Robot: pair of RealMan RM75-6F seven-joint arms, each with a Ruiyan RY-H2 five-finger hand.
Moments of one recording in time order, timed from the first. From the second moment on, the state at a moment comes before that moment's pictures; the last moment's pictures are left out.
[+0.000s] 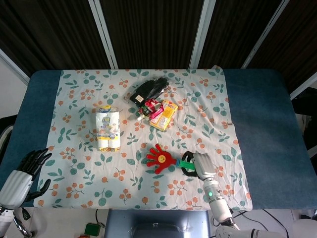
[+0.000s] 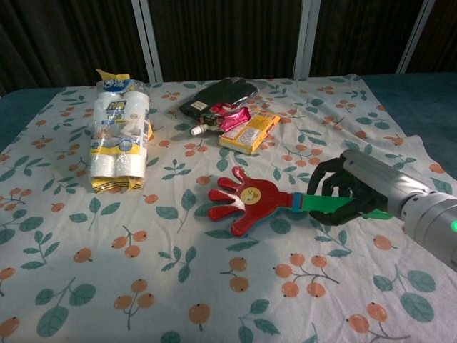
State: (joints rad) left arm -0.15 -1.13 0.07 -1.44 1.76 1.60 -0.26; right arm 0.43 -1.75 0.17 -1.57 -1.05 1.14 -0.27
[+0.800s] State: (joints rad) left arm -0.16 -1.14 0.05 -1.46 1.72 1.54 -0.20; right arm 0.37 -1.49 0.17 -1.69 -1.65 1.22 1.05
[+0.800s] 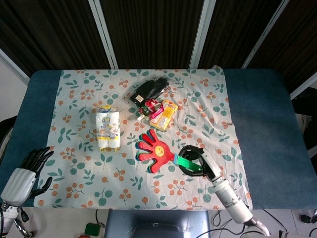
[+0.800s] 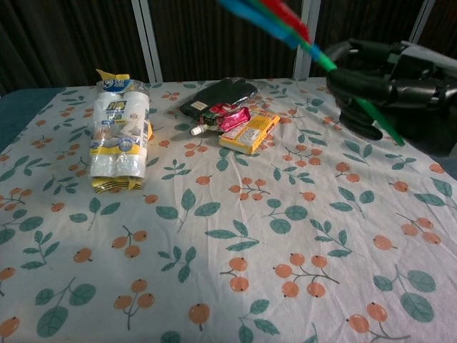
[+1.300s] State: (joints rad) left arm -0.16 -1.14 0.05 -1.46 1.71 1.55 -0.20; right arm 0.41 -1.47 0.13 -1.64 -1.72 1.29 1.02
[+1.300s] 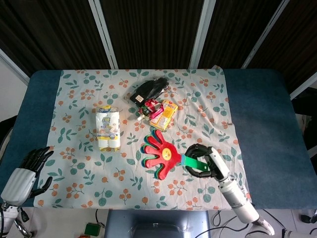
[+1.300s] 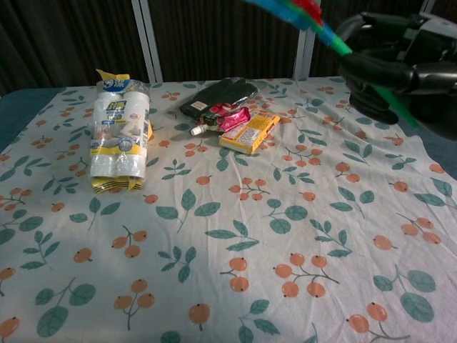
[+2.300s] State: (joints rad) left arm -0.16 -1.15 0.05 -1.47 1.70 1.52 -0.17; right arm 0.37 -1.47 0.15 -1.73 -1.69 1.63 1.13
